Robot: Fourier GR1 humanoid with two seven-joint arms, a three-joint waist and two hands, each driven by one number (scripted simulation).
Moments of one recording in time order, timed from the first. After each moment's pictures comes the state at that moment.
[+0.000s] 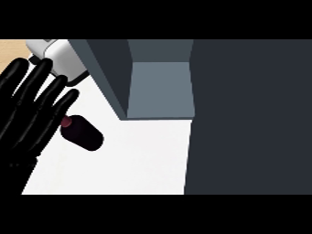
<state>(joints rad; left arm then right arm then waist) -0.36 0.04 -0.17 -2.41 0.16 0.22 0.89 0.25 -0.15 0.34 -2.52 -0.09 0.05 0.38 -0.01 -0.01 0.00</state>
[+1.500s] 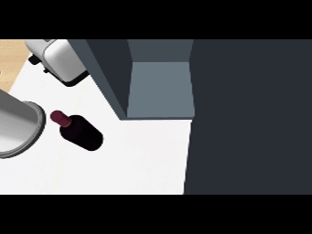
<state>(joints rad) -0.24 0.24 0.31 -2.21 0.44 -0.05 0.72 0.15 -0.17 0.36 -2.52 -0.06 -0.02 0.46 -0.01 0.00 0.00</state>
